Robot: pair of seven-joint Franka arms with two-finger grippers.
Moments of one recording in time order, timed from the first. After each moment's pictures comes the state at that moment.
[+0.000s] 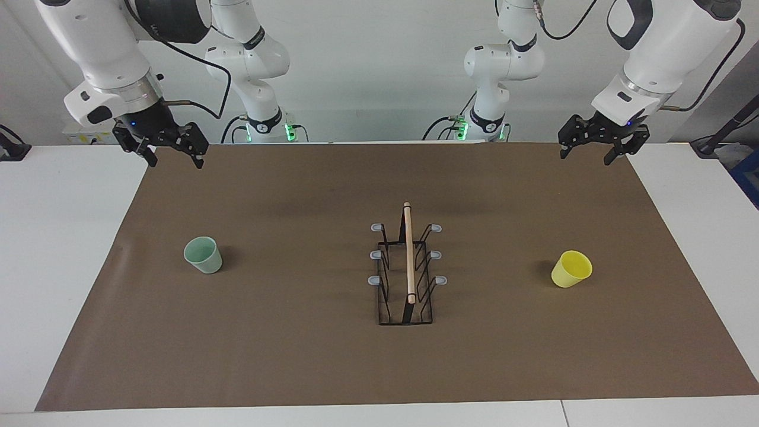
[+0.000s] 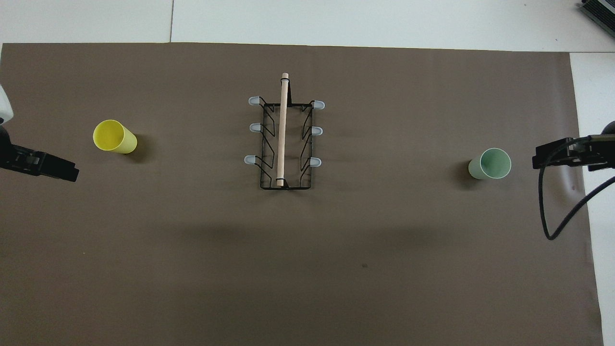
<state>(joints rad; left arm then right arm) -0.08 -0.03 0.04 -1.62 -0.01 1.52 0.22 0.11 -0.03 -0.14 -1.62 -0.02 1.57 0.04</state>
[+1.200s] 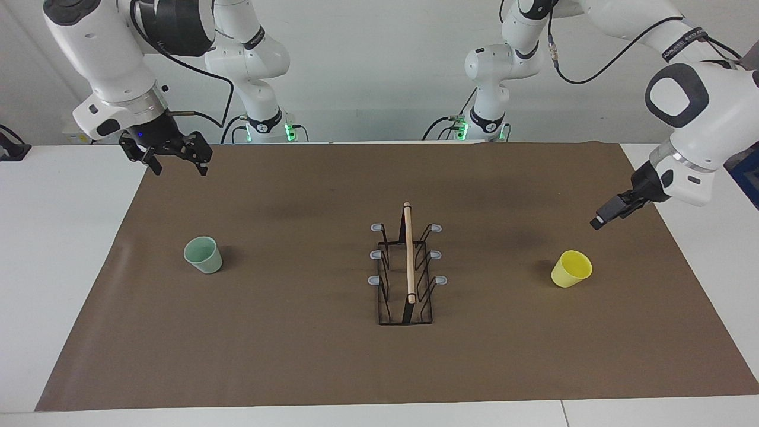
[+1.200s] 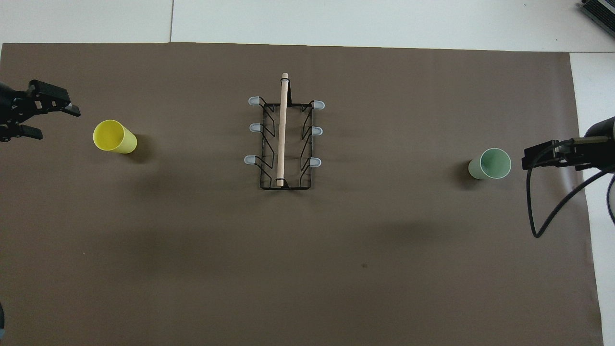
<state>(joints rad) 0.08 0.28 0.05 -1.49 -0.24 1.76 -0.28 0.12 -0.01 -0.14 -1.66 -0.02 1.62 0.02</state>
